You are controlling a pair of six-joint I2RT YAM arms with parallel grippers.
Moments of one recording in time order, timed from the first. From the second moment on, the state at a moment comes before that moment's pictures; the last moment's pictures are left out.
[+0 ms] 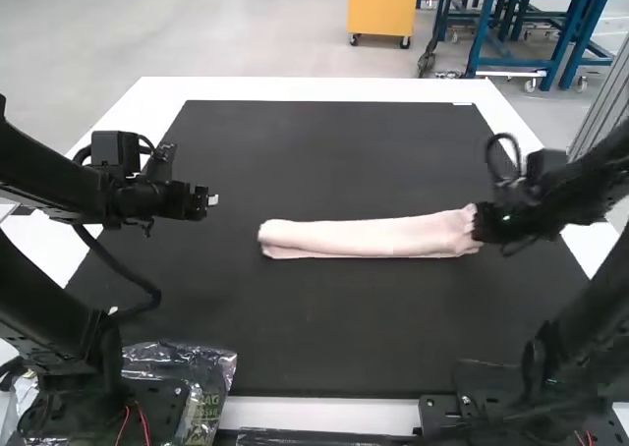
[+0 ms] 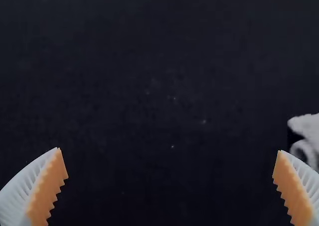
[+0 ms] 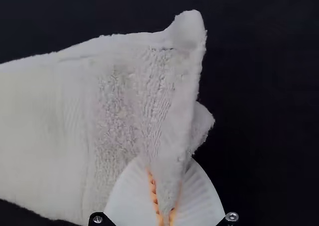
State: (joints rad) left arm 0.11 1.37 0.47 0.28 0.33 0.13; right arm -0.20 1.57 0.62 0.01 -0.40 -0.11
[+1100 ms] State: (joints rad) left arm 0.11 1.37 0.42 0.35 0.33 0.13; right arm 0.54 1.63 0.74 0.20 -0.35 0.14
